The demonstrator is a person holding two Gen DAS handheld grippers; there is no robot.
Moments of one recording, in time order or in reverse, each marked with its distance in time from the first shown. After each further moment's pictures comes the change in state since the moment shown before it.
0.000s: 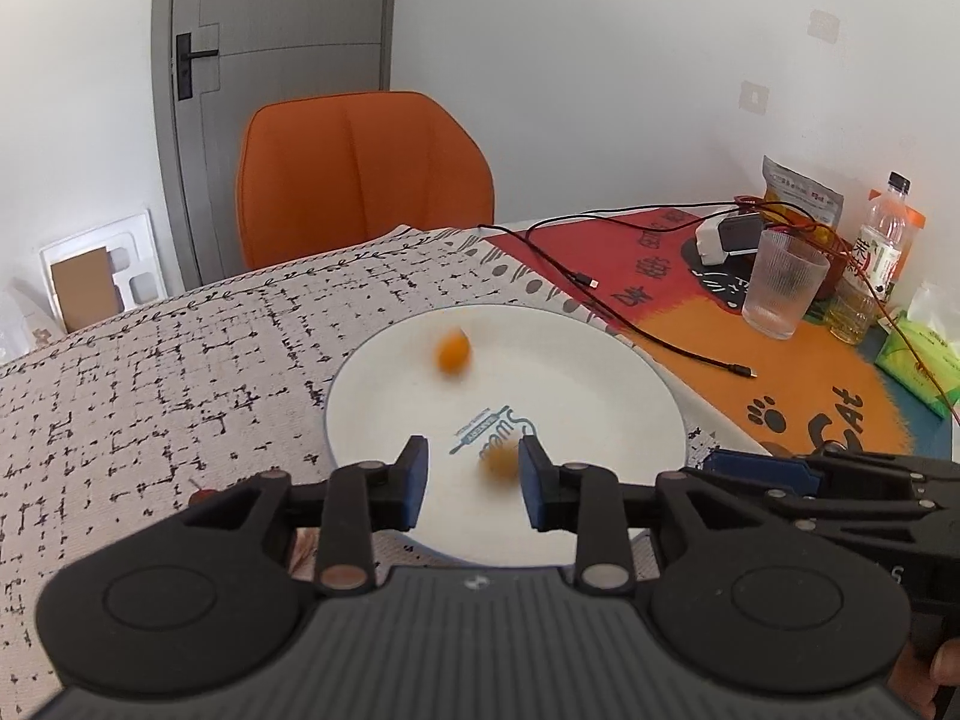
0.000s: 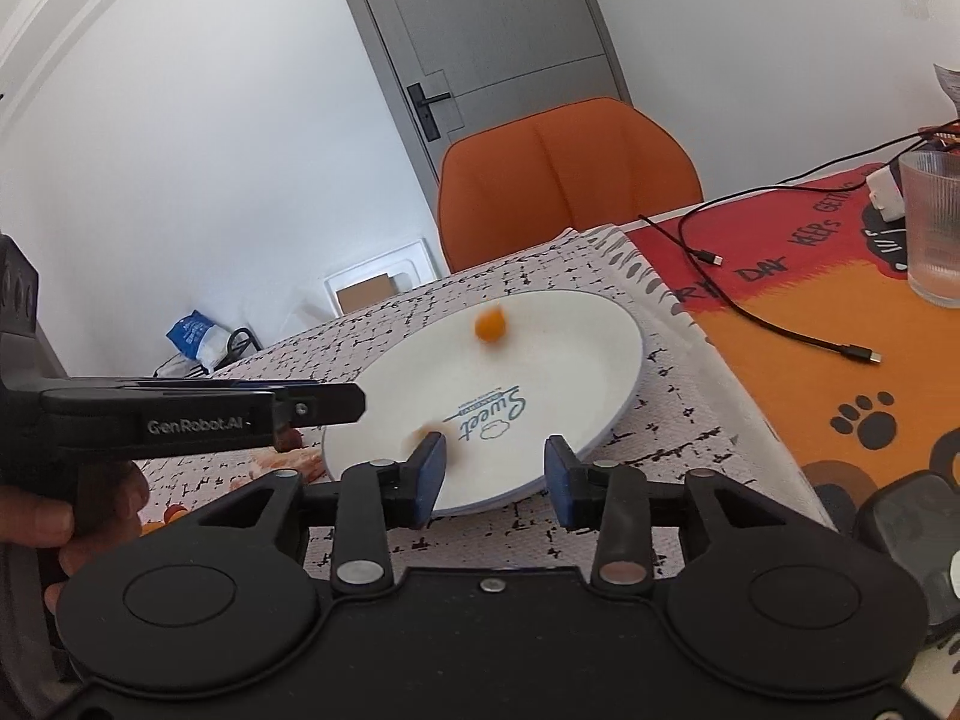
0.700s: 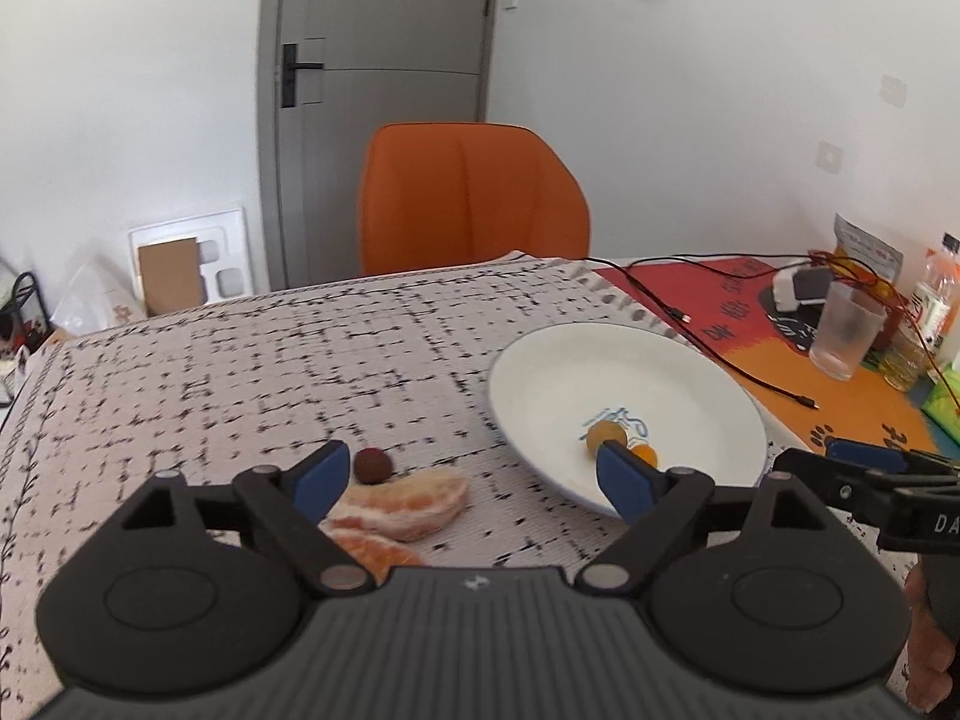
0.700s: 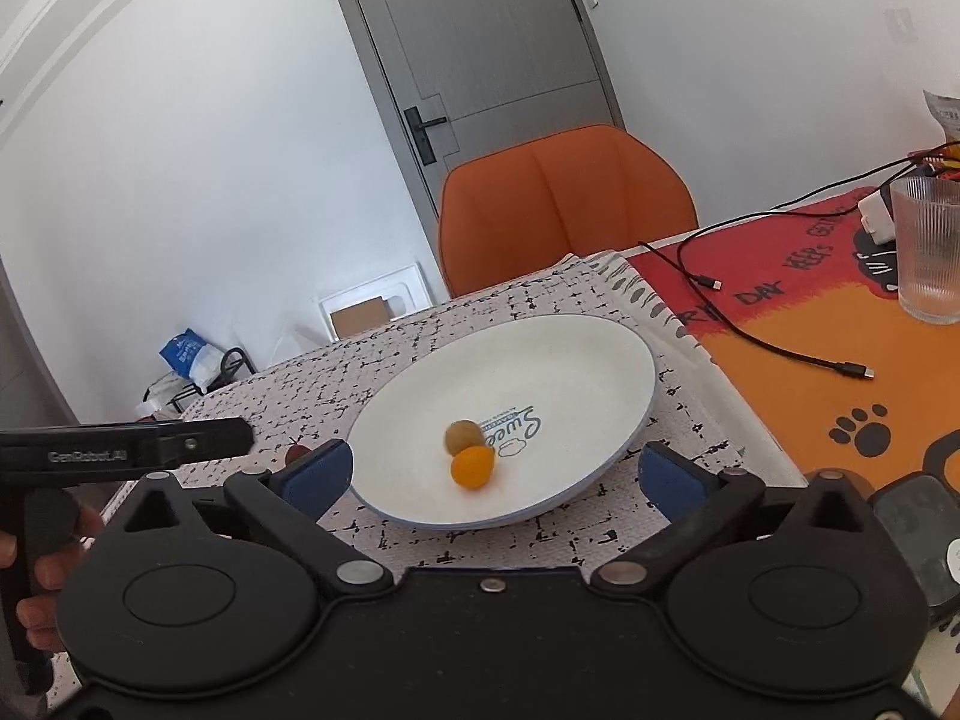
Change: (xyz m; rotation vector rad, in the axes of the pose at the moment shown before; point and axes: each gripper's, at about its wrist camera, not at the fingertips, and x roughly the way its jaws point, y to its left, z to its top) left arm -0.056 0.051 -0.025 -0.108 -0.074 0.140; right arm -0.007 0.019 -0.001 -0.012 -0.052 -0.029
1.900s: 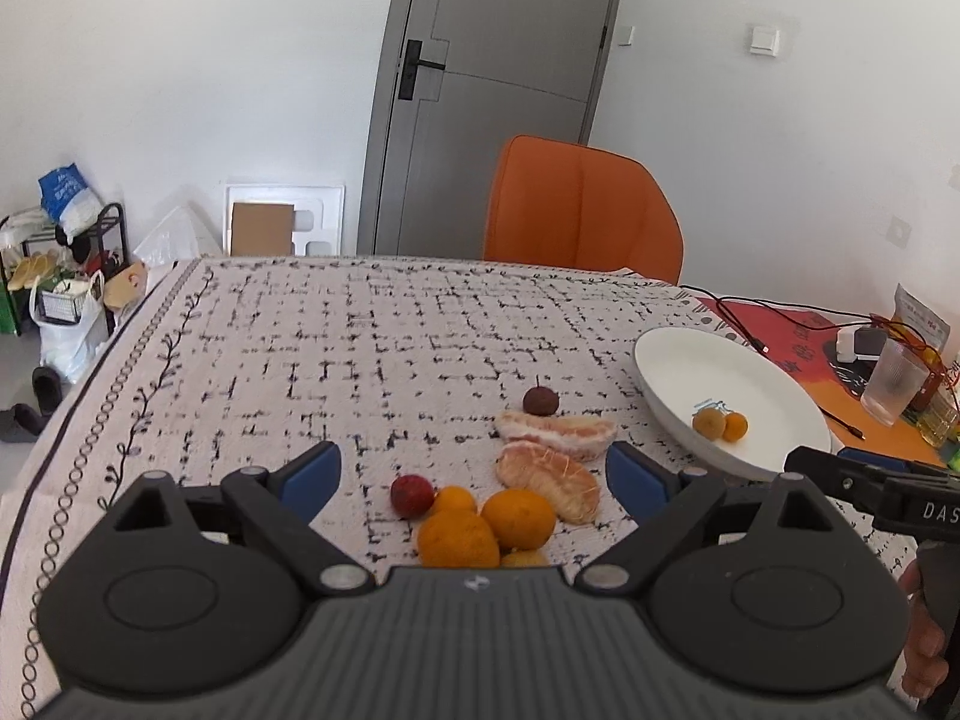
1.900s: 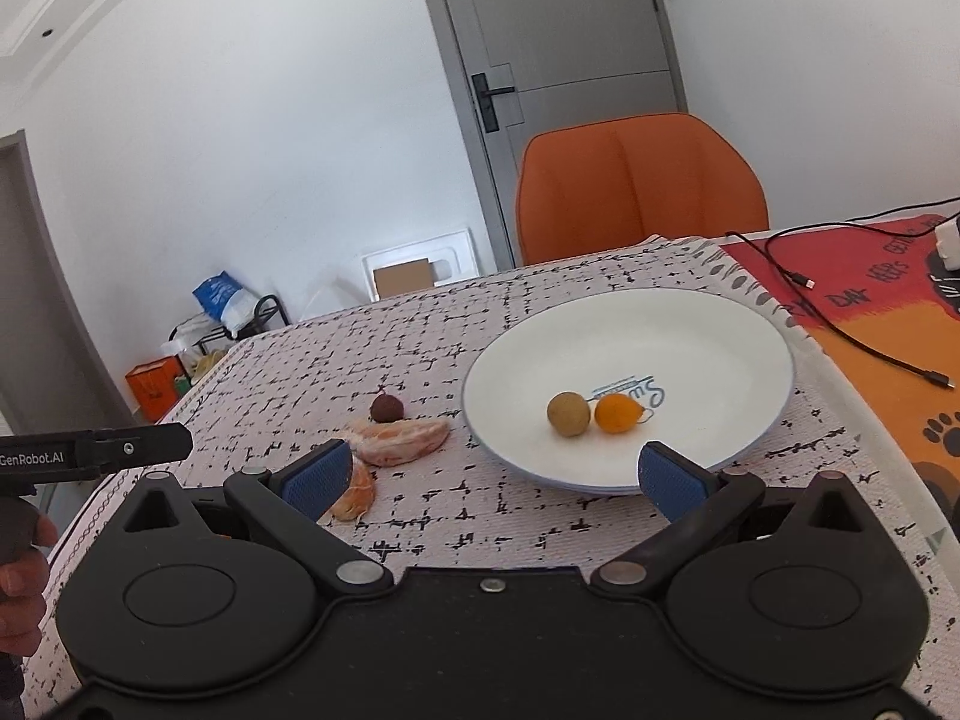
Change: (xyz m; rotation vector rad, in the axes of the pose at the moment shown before) left arm -0.061 0.080 -0.049 -0.179 -0.033 0.095; right arm 0.015 0.070 -0.015 -0.122 0.055 0.054
